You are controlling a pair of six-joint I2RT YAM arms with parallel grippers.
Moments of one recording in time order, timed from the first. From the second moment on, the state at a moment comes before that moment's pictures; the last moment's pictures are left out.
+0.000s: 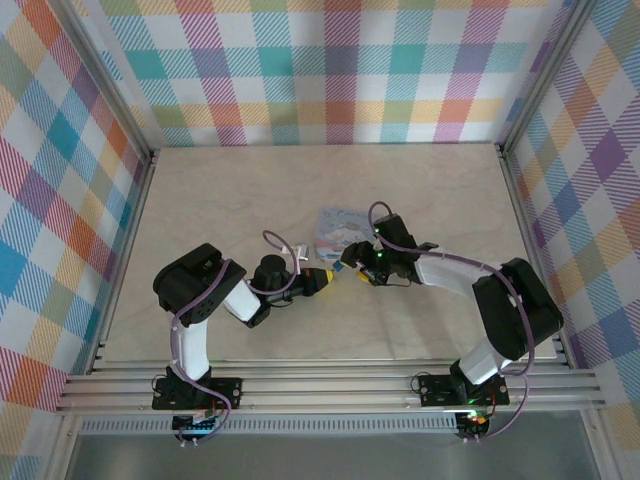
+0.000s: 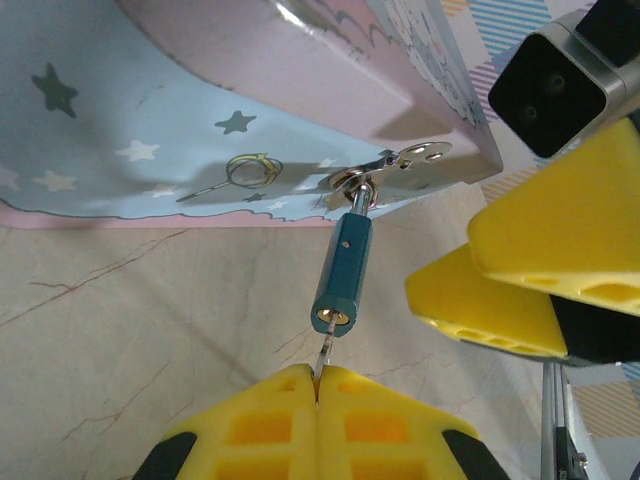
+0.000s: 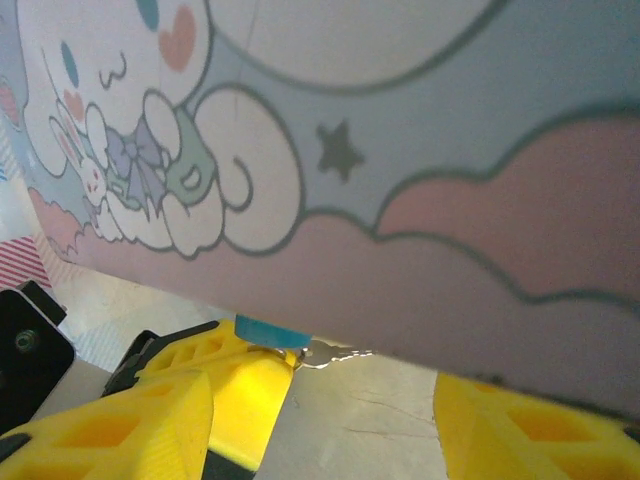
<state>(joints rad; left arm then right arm) -0.64 1.94 0.47 1.12 0.43 -0.81 0.56 1.57 0.80 -0.11 -0.37 1.07</state>
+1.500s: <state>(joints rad) -0.66 1.84 0.49 0.87 0.42 -0.81 0.71 1.62 0.88 -0.22 -0.03 1.00</state>
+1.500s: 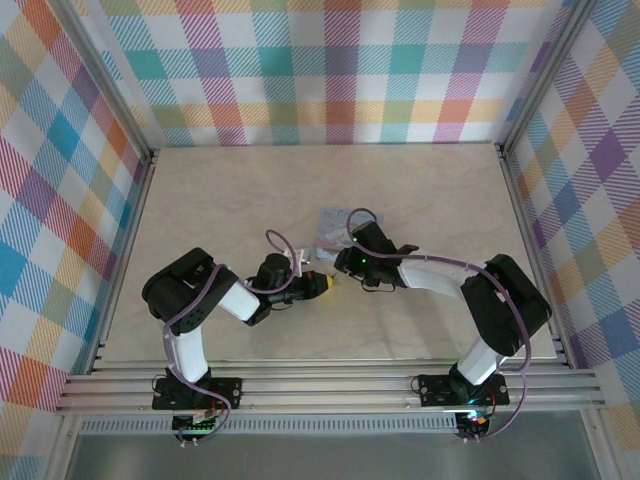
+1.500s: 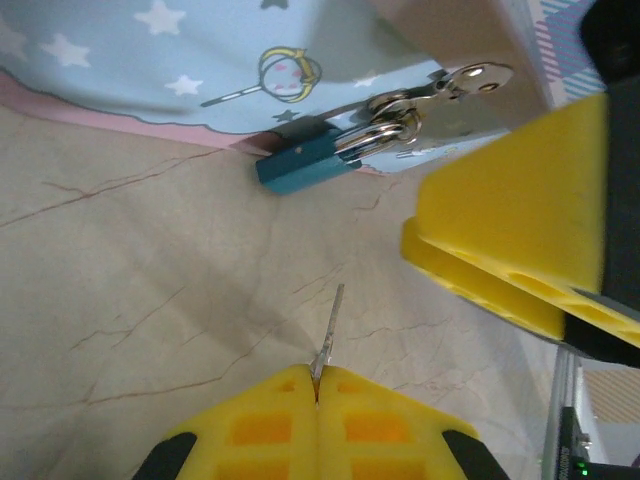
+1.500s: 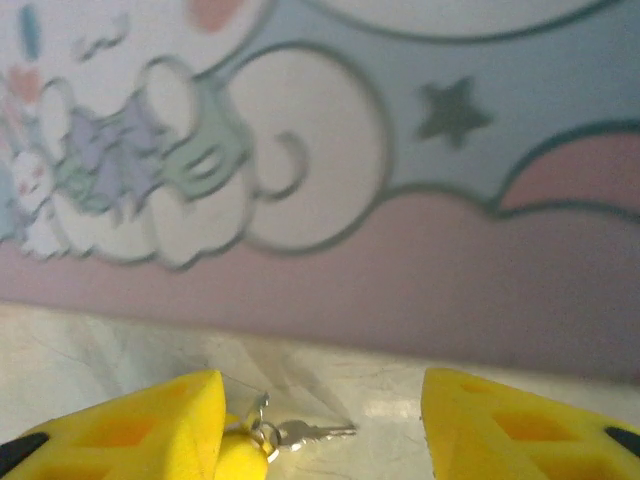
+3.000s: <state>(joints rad) -0.66 1.56 0.44 0.51 0.31 -0.60 0.77 1.94 1.23 -0.39 0.28 0.77</state>
